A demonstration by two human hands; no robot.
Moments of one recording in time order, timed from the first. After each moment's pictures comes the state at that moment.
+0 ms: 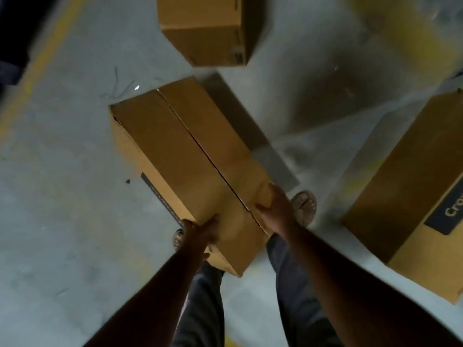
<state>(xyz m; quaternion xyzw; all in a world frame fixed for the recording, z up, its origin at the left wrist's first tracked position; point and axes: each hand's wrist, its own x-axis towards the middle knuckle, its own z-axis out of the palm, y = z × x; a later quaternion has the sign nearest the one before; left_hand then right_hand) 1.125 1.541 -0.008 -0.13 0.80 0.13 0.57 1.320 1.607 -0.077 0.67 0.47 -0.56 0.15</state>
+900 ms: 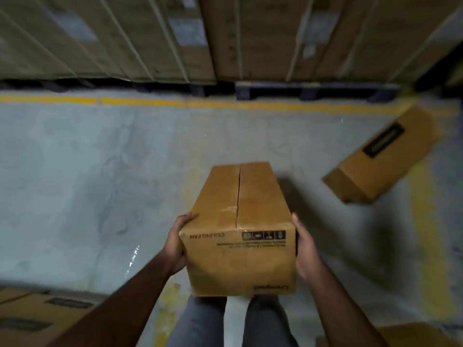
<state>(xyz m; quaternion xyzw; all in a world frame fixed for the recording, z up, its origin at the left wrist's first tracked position) 0.927 1.318 0.346 -0.25 0.55 0.63 0.49 1.102 1.575 0.345 0.46 0.32 -0.82 0.05</state>
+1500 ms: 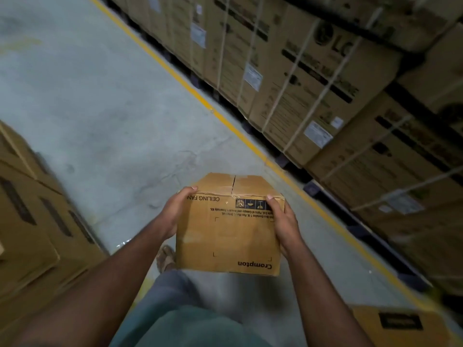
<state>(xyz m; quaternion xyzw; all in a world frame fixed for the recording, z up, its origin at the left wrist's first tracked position) 0.830 1.107 0.488 -0.28 0.57 0.75 0.20 0.827 1.387 0.526 0.26 0.73 -0.61 0.16</state>
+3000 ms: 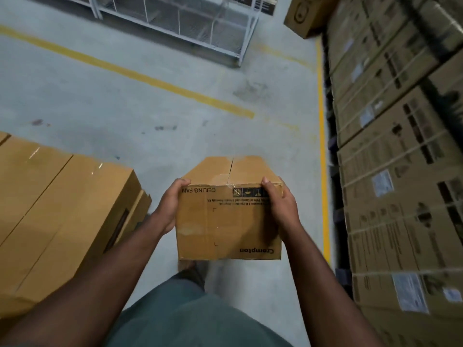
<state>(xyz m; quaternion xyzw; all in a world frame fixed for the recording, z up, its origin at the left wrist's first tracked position) 0.236 0.246 0.488 -0.44 0.36 0.78 -0.27 -0.010 0.381 0.555 -0.21 0.80 -0.45 0.34</state>
